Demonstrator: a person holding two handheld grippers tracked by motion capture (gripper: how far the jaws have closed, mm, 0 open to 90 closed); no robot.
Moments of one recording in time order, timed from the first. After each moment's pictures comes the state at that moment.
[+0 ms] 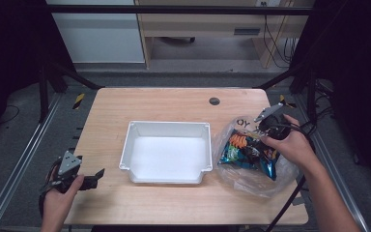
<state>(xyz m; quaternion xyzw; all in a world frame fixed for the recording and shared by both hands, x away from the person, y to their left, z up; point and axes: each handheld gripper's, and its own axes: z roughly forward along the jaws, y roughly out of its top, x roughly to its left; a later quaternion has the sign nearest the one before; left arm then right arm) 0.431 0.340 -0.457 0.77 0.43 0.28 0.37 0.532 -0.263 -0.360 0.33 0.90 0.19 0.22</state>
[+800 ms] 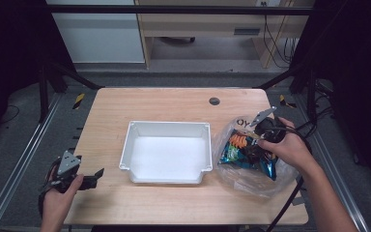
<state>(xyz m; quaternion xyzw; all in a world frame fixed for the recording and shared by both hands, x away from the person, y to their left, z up) 0.431 0.342 -0.457 0.77 0.43 0.28 0.37 0.531 -0.254 -0.369 0.31 0.91 0.18 0.20</state>
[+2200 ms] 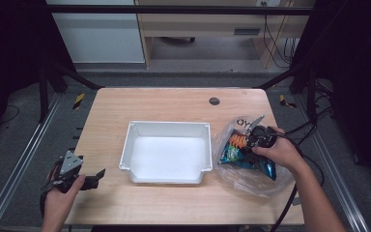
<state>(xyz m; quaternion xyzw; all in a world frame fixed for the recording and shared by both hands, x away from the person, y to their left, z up) 0.432 0.338 -0.458 0.78 0.43 0.28 0.36 0.551 -0.254 -0.425 0.30 0.93 0.13 0.14</state>
